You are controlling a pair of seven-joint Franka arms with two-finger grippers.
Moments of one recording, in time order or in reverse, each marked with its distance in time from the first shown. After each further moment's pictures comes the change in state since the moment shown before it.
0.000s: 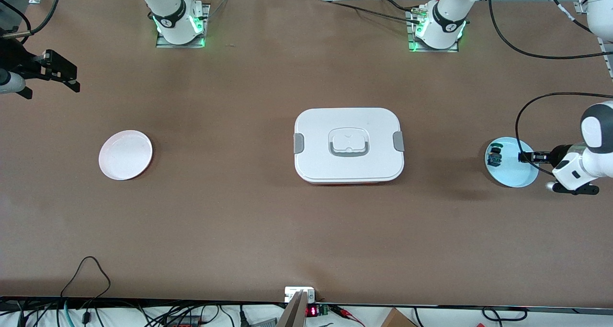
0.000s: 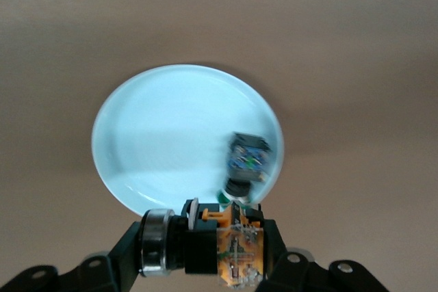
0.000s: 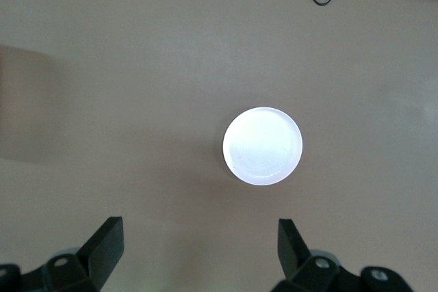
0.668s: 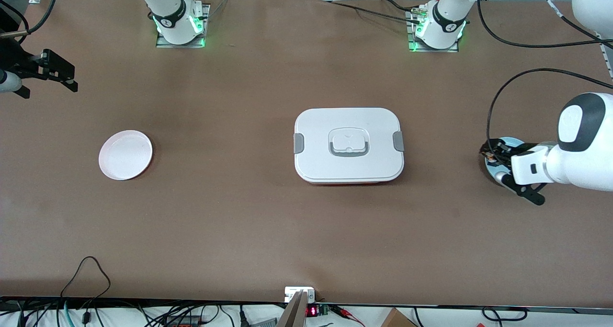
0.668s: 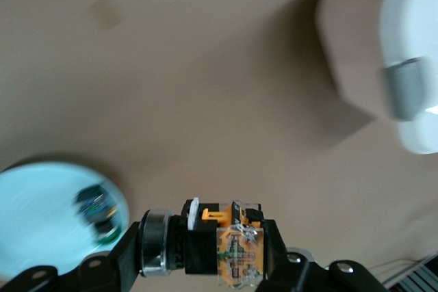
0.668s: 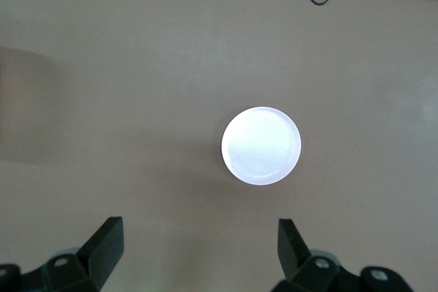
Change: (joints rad) left arm -0.012 -0.003 -0.299 0.153 -0.090 -0.202 0.164; right arm -0.001 -0.001 -0.004 0.000 0.000 0.000 0.000
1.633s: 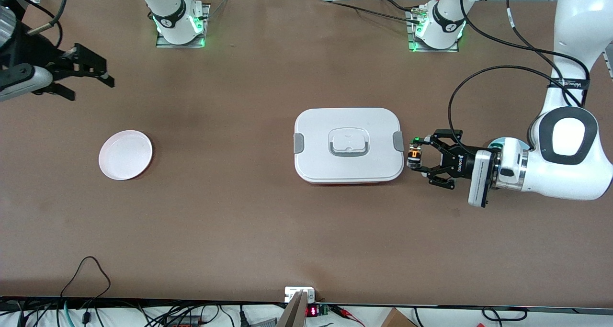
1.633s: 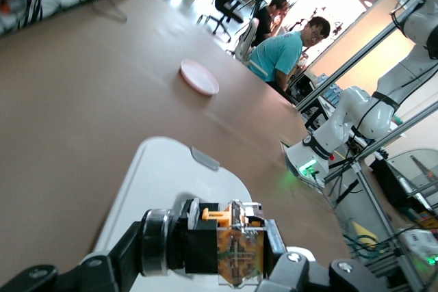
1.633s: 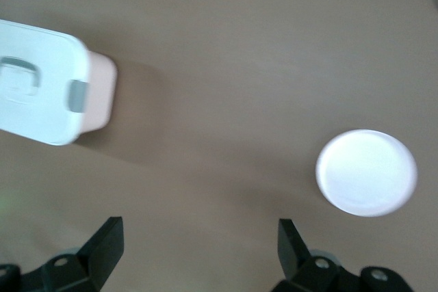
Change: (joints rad) left arm -0.048 0.073 -0.020 0.000 -0.920 0.104 0.825; right arm 0.027 0.025 0.022 -0.003 0.324 0.020 0.003
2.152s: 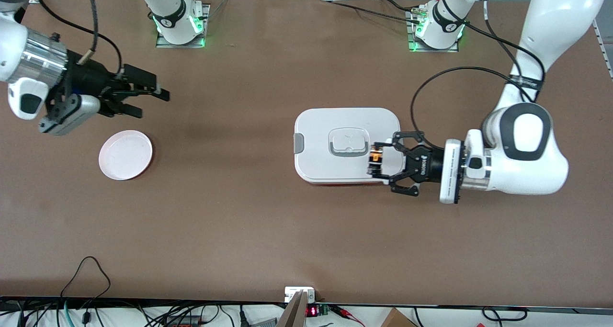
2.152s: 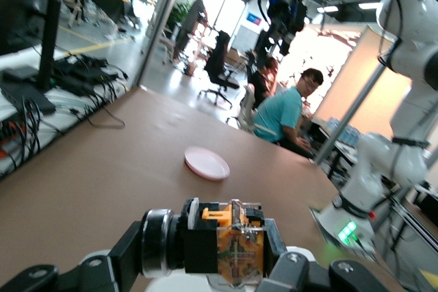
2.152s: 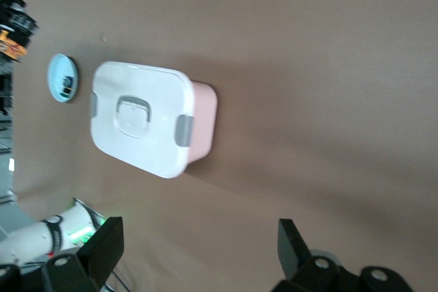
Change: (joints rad) left arm -0.132 0.001 -0.064 0.001 -0.251 0.274 0.165; right arm 0.073 0.103 0.005 -0.002 0.299 0.125 0.121
